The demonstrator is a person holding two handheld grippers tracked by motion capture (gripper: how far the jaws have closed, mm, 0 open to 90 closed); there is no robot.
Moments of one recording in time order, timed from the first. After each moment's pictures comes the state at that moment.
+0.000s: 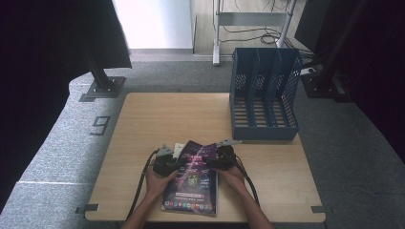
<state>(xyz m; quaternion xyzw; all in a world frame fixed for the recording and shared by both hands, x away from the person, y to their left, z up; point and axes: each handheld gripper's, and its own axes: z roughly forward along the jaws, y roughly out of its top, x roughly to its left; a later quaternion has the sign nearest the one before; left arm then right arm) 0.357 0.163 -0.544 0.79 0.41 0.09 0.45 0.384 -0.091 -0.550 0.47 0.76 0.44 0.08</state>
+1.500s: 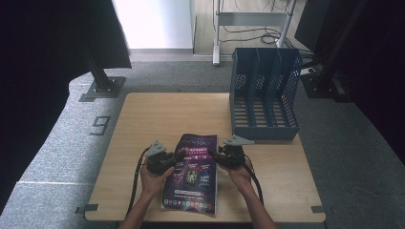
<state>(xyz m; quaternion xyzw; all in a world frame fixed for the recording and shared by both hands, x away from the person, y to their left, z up) 0.337 0.173 -0.495 0.75 0.38 0.12 0.53 0.353 -0.110 -0.489 0.40 0.75 0.51 0.13</state>
